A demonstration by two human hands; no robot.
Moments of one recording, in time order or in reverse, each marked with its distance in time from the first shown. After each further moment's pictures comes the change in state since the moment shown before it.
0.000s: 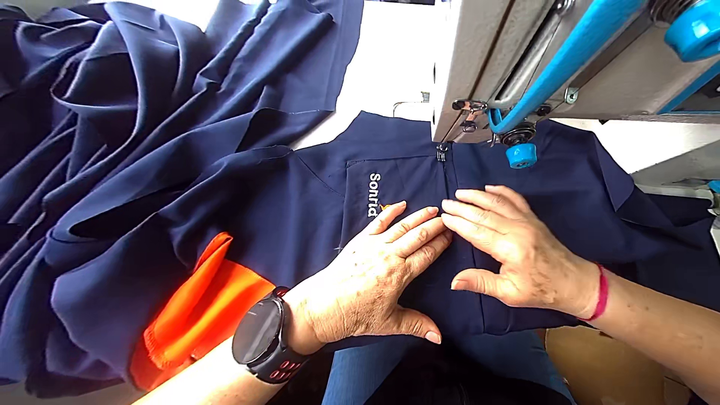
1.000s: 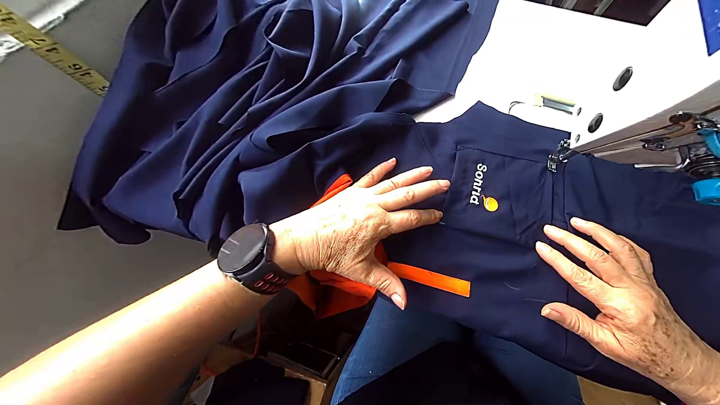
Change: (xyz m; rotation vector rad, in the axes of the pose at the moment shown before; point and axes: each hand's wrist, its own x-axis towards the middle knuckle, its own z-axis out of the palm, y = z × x) left_hand -0.093 -0.046 -0.065 -0.026 -0.076 -0.149; right_hand -0.028 0.008 0.009 -0.083 -0.082 -0.008
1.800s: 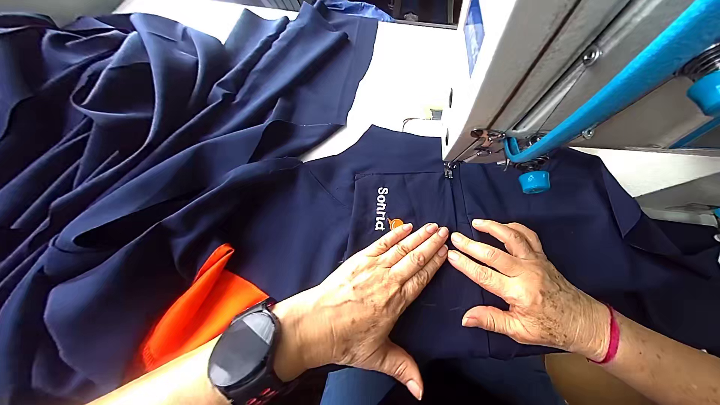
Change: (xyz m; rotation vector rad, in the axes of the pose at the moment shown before) left_hand 0.081 0.050 0.059 0.127 0.059 0.234; right_hand 0.002 -0.007 0.001 0.030 0.032 0.006
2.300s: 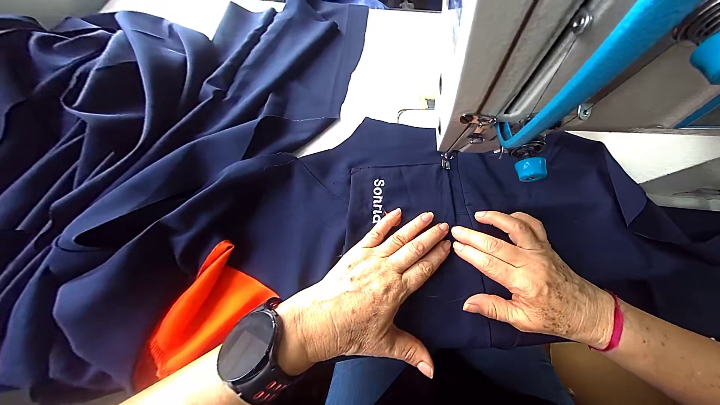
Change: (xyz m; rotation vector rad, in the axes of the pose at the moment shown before) left_hand 0.001 0.006 -0.003 -0.041 -0.013 -0.096; right_hand 0.000 0.000 0.000 -0.017 0.041 -0.018
